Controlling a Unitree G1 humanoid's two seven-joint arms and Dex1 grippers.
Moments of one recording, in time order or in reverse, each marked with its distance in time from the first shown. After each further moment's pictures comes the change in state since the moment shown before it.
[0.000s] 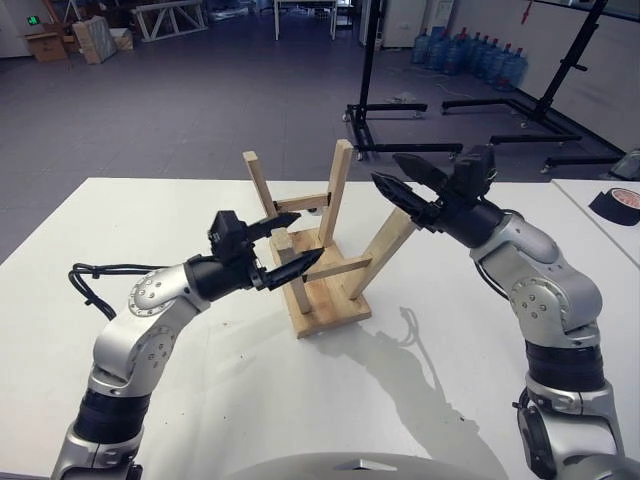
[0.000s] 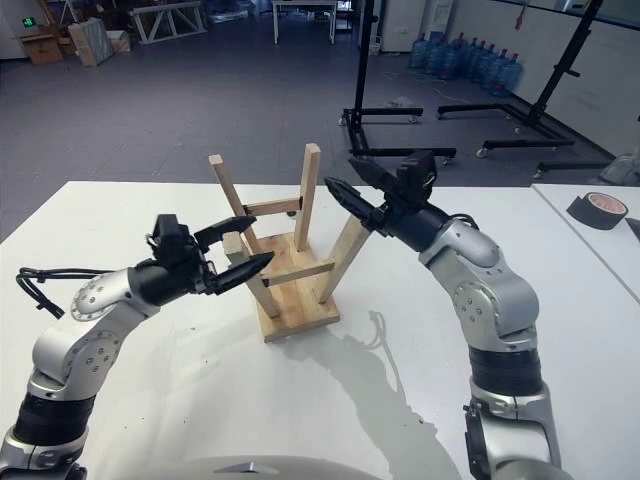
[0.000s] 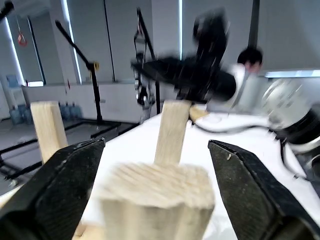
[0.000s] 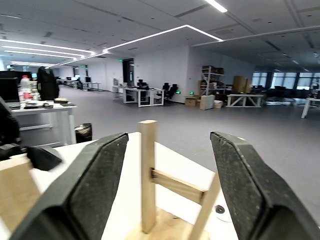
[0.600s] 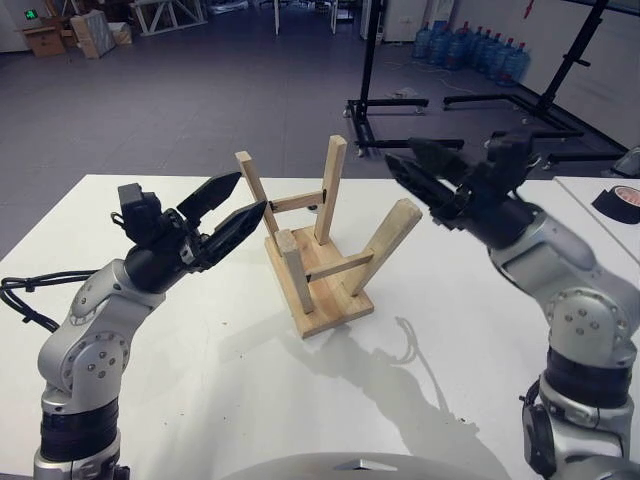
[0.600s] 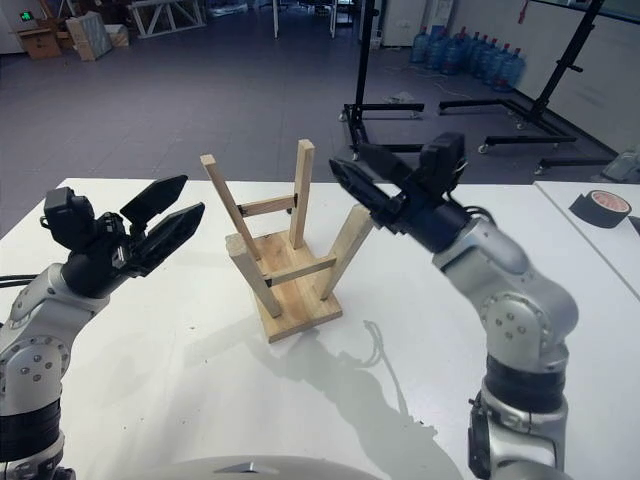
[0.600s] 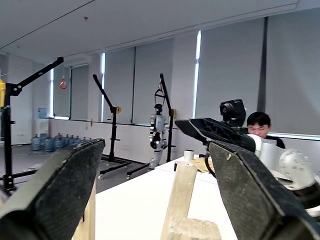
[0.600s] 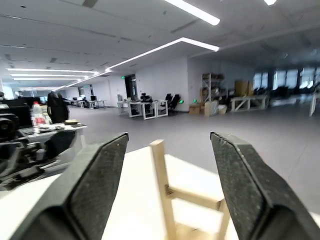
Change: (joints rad) left arm 0.058 0.000 0.208 -0.056 -0.204 0.023 0.084; right arm 0.069 0.041 -0.084 -0.323 0.330 0.228 -0.198
